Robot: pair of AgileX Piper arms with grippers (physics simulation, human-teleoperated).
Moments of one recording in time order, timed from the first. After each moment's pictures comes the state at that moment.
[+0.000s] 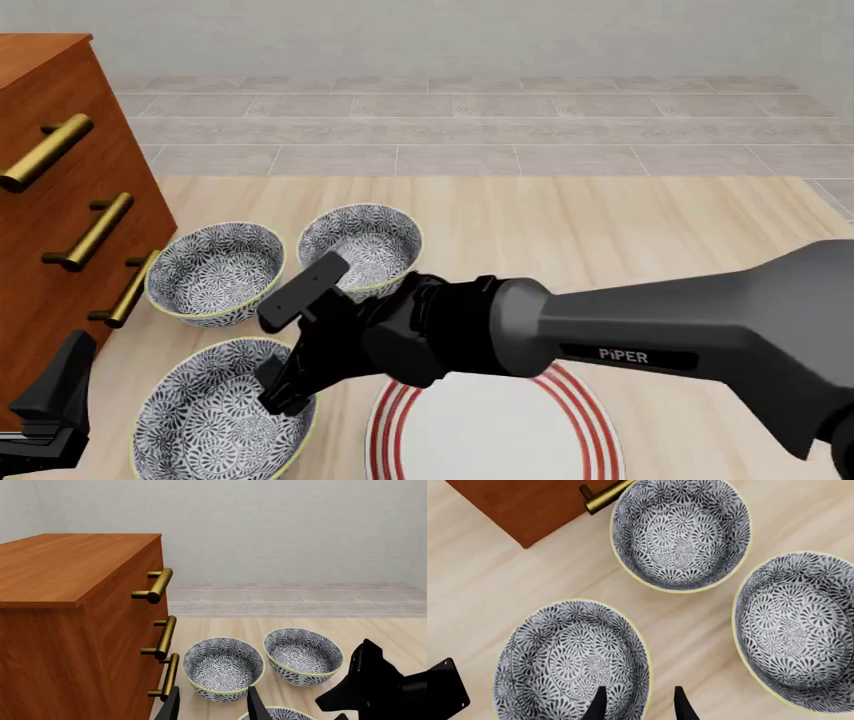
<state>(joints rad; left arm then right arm) 0.00 0.01 0.00 0.00 0.00 1.04 1.93 -1.25 0.20 0.09</state>
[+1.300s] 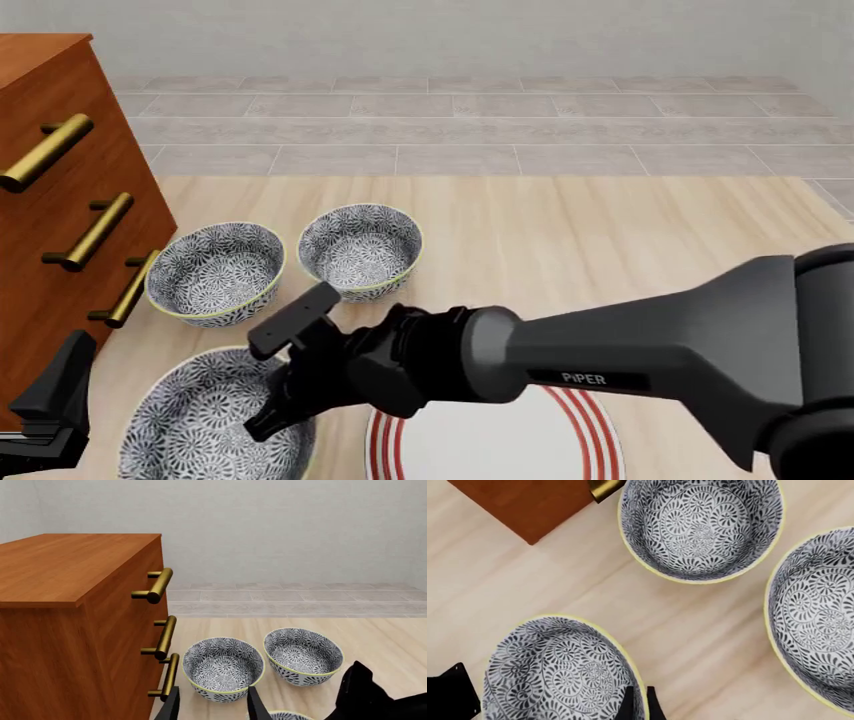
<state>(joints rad) 0.00 0.01 0.00 0.00 0.00 1.08 2.00 -1.24 0.14 0.12</state>
